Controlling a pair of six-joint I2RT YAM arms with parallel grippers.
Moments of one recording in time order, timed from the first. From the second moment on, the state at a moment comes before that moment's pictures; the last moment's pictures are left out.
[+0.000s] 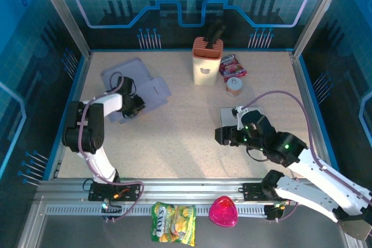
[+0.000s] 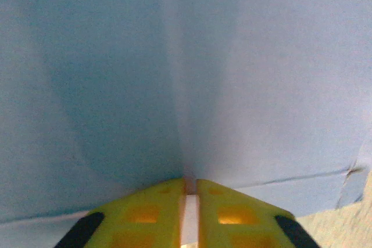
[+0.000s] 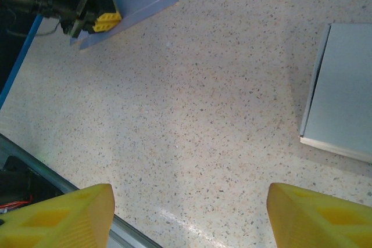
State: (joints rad) left arm -0.06 1.75 0.94 -0.35 0.19 -0.81; right arm 0.79 0.76 0.79 -0.73 0.01 0.63
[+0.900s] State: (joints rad) left arm -0.55 1.19 0.59 -0.26 0.01 -1.13; right arm 0.79 1.19 0.45 0.03 -0.04 1.21
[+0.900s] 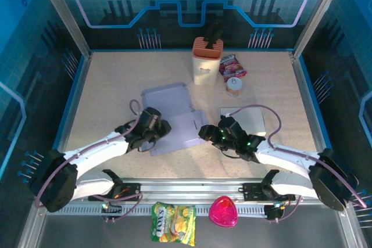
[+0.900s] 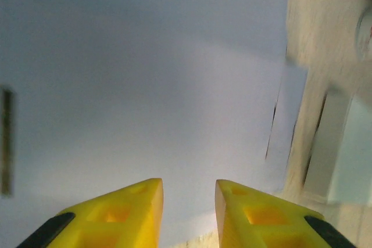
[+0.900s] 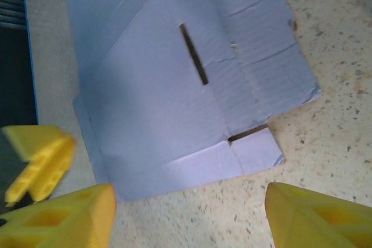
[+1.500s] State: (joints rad) left arm -0.20 1.52 0.72 -0.29 0.17 -0.82; right arm 0.74 1.42 0.39 0.35 -0.04 1.46
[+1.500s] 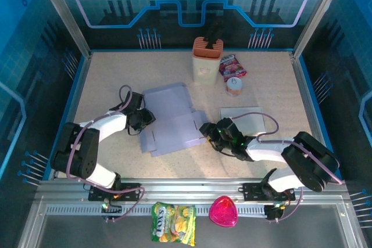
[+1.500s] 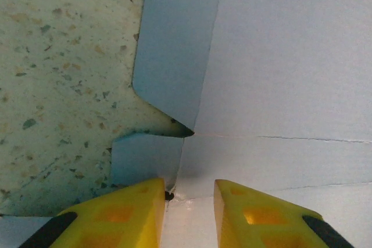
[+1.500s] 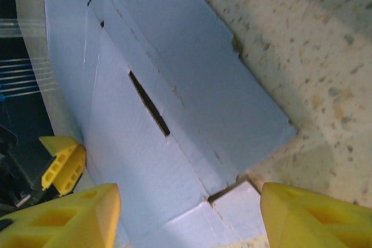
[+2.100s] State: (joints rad) left arm -0.20 1.55 0.72 -0.26 0.17 -0.79; right arm 0.71 1.62 0.32 0.77 -0.07 1.51
